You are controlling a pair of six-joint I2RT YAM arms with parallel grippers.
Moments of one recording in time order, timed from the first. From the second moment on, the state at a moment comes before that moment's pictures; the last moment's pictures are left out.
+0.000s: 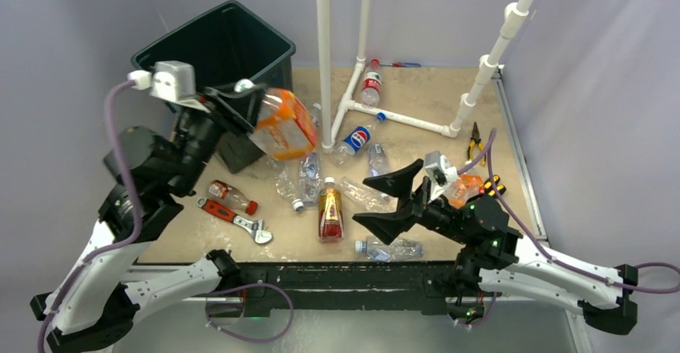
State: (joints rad) left arm -0.81 0.85 1.41 -0.34 -0.30 -0.24; right arm 1.16 0.58 0.59 0.28 -0.04 0.37
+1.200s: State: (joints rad) left arm -0.31 1.58 1.83 0.24 -0.77 0.12; right arm 1.16 0.36 0.38 0.16 0.20 0.53
